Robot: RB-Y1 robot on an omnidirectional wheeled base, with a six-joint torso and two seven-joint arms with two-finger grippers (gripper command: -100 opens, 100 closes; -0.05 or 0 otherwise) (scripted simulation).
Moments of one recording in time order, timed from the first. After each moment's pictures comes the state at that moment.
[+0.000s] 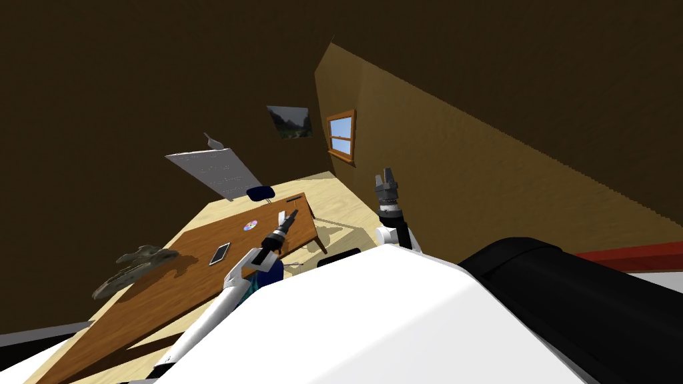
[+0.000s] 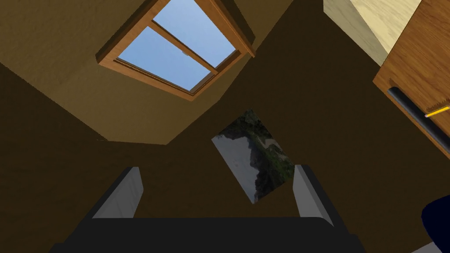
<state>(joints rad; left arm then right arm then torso) 0.02 0.65 -0.33 -1.40 -0.06 -0.36 -0.02 0.48 0.01 0.04 -2.32 0.02 -0.46 0.10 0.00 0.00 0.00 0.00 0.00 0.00</state>
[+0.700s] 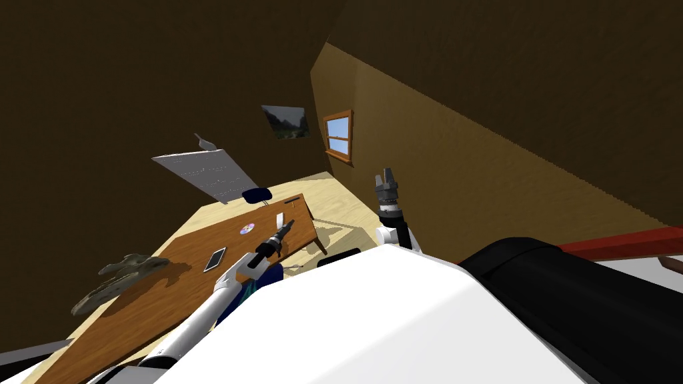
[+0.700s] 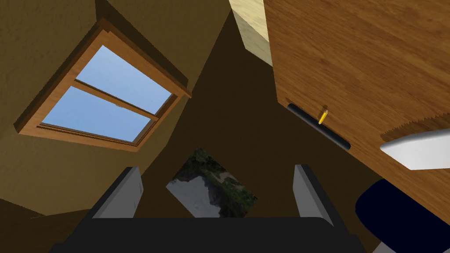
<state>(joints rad) -0.05 0.74 -0.45 -1.17 -0.06 -0.28 -0.02 0.48 0.01 0.04 -2.32 0.02 -0.46 0.10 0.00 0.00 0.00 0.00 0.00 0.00</state>
